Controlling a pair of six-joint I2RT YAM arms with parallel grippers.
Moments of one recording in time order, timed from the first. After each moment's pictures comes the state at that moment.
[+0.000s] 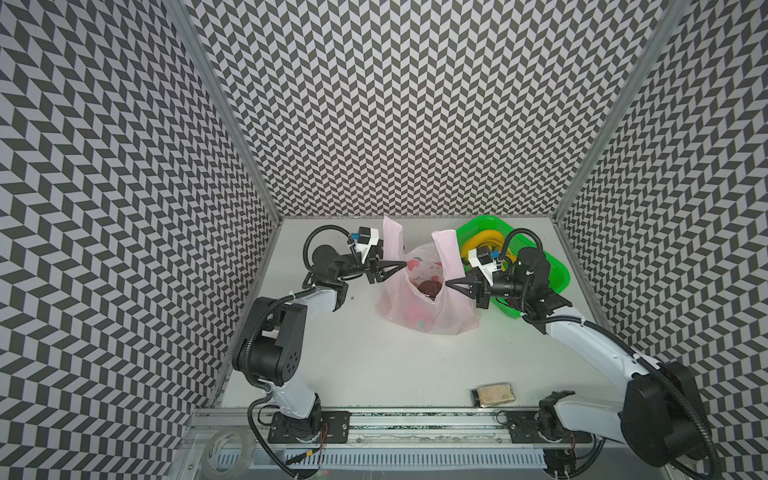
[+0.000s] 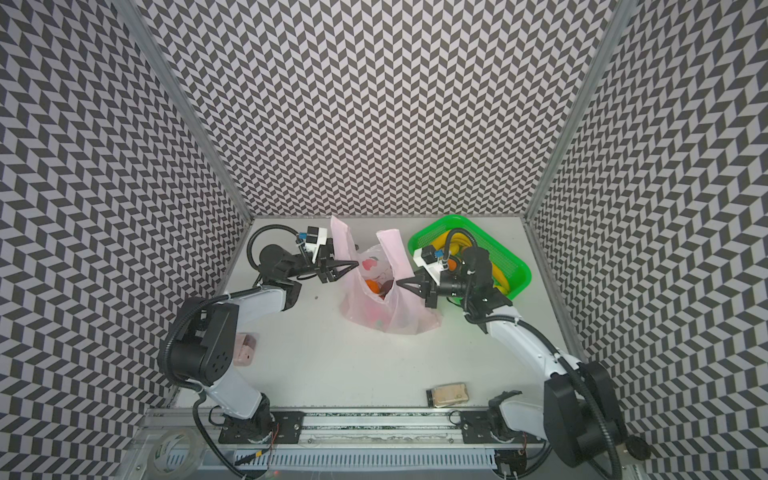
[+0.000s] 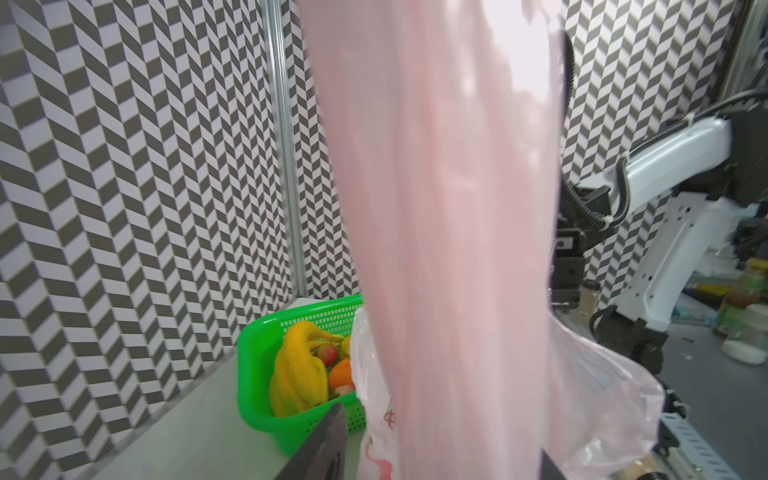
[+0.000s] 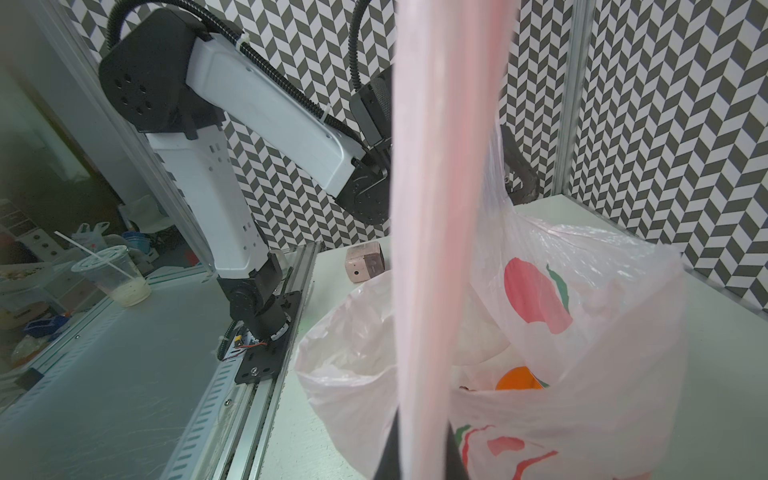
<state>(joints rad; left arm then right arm) -0.23 1.70 0.86 1.29 1.22 -0.43 0.33 1.26 0.77 0.28 -1.10 -0.05</state>
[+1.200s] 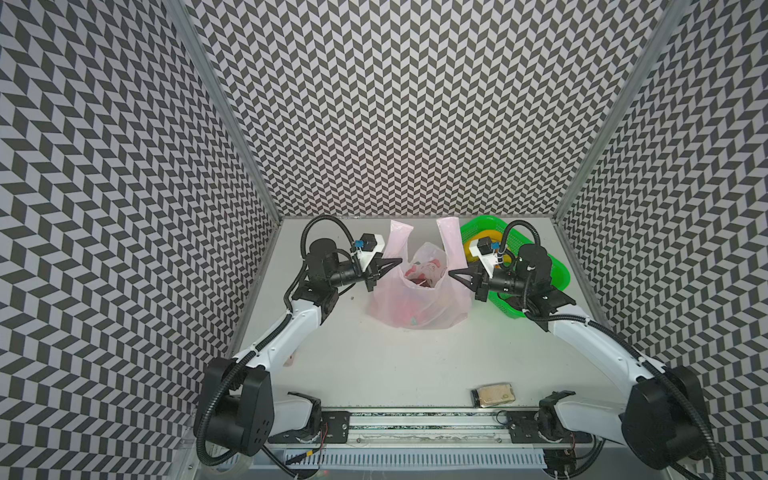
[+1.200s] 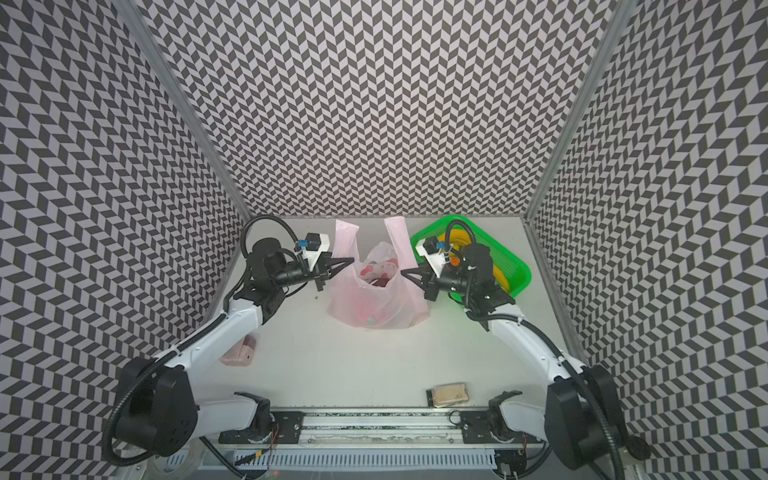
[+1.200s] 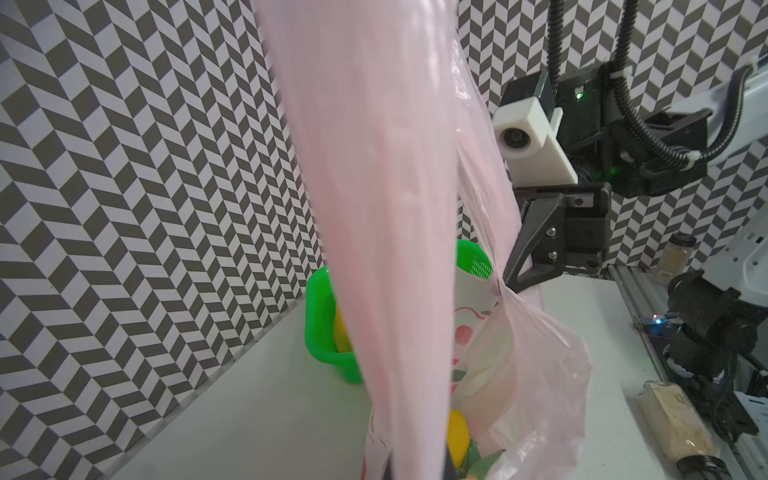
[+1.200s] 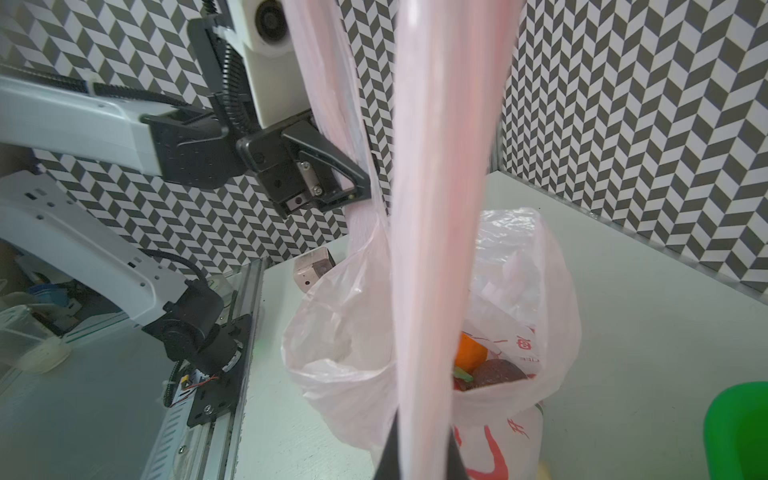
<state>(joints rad) -0.29 1.28 0.85 0.31 0.95 0.19 0.32 1.24 0.82 0.16 -0.88 -0.01</state>
